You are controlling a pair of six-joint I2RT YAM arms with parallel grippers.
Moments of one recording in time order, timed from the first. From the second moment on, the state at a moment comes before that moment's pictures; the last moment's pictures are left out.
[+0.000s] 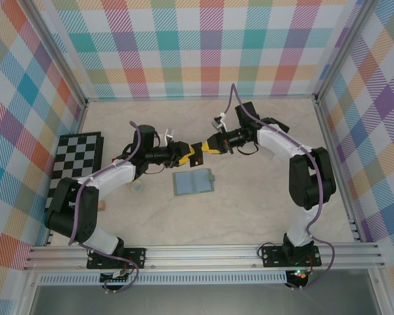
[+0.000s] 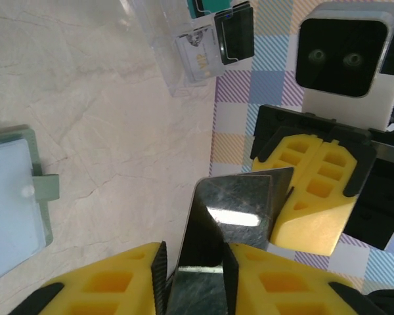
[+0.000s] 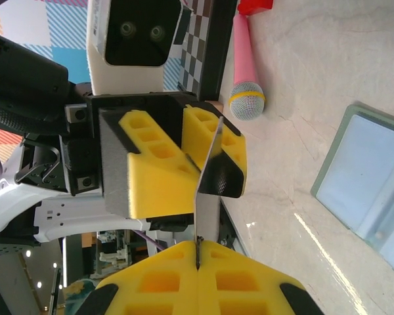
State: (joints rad) left arm -0.37 1.52 0.87 0.15 0.84 -1.10; right arm 0.39 1.86 1.42 -0.58 -1.21 0.42
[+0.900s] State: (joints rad) left arm -0.36 1.49 0.84 0.25 0.84 -1.18; right arm 0.39 1.86 1.32 -0.35 -1.23 0.64
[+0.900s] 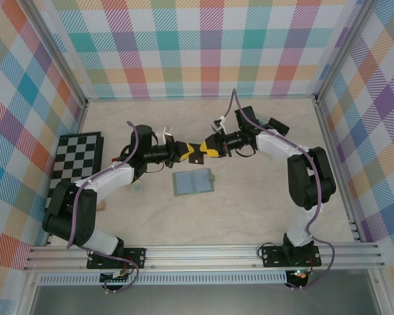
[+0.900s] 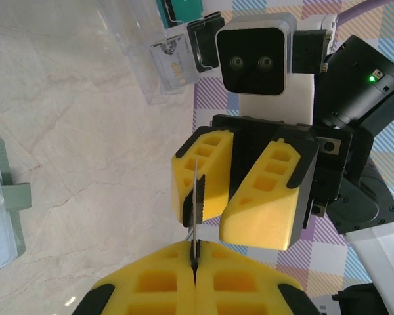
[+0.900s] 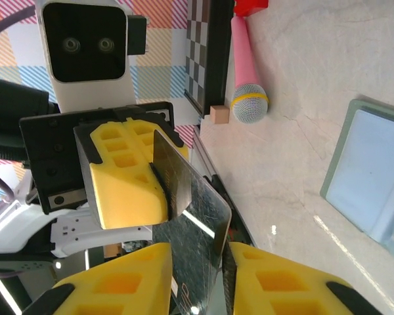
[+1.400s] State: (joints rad) left arm -0.36 1.45 0.82 0.27 0.75 -1.23; right arm 0.41 1.85 1.30 -0.21 -1.22 0.81
